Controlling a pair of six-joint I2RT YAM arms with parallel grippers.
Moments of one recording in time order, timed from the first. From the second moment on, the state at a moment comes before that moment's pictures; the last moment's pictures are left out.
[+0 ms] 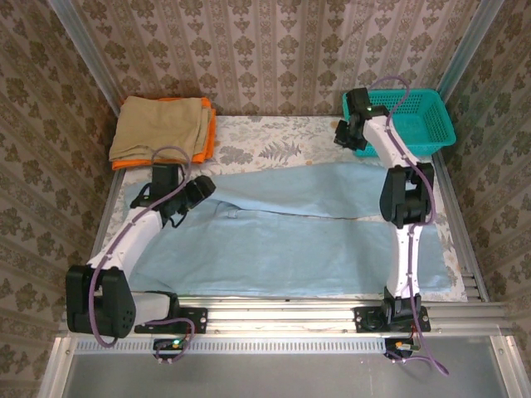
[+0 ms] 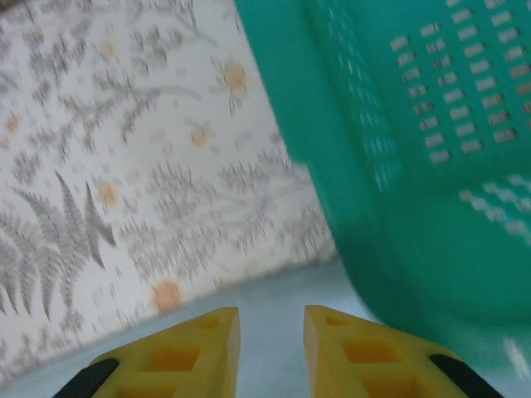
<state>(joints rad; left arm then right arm) -0.21 1.26 0.82 -0.40 0.24 -0.69 0.11 2.21 2.03 -0.91 -0.01 0.50</state>
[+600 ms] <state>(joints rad) -0.39 1.32 0.50 -0.15 0.25 -0.75 0.62 1.85 1.13 -0.55 -0.13 0.55</state>
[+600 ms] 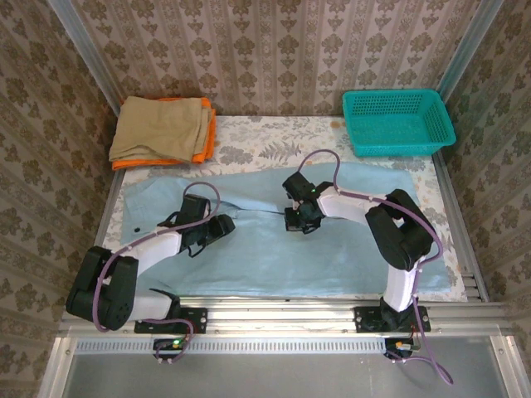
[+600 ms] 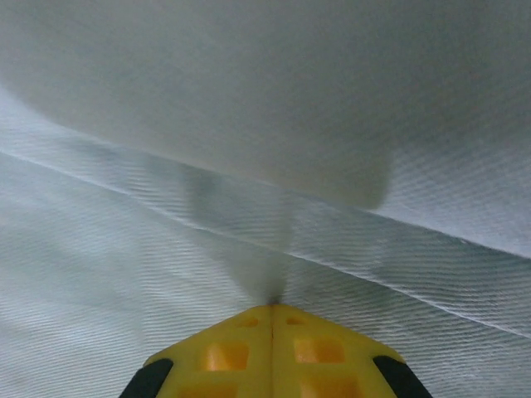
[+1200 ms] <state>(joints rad) -0.35 0.87 0.31 -0.50 0.26 -0.87 0.74 1.61 0.83 -0.47 -0.18 0.70</state>
